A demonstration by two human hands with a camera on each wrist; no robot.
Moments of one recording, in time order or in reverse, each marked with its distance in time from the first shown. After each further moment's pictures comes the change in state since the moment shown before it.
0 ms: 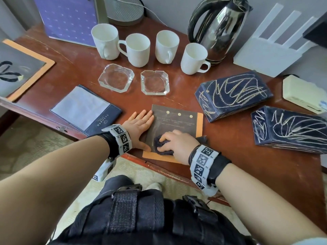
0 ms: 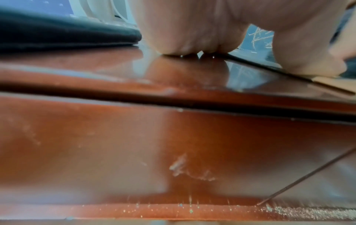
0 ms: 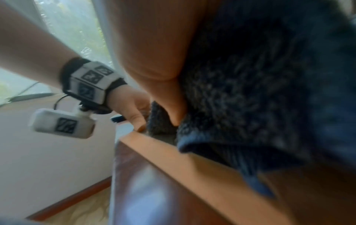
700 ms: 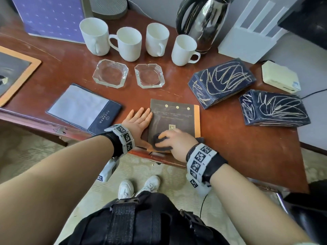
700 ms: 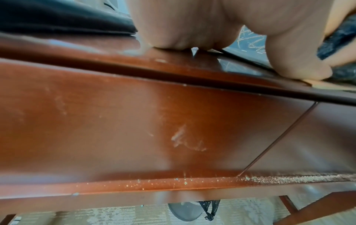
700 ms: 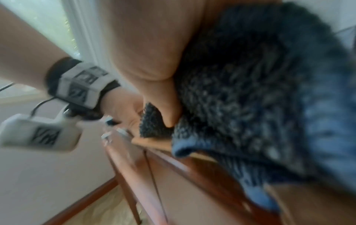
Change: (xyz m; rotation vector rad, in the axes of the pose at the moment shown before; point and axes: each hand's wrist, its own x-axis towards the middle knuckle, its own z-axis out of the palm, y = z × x) left_hand -0.020 -0.002 0.008 0.032 -0.004 0.036; right_hand -0.010 -0.048 0.014 0.165 0.114 0.197
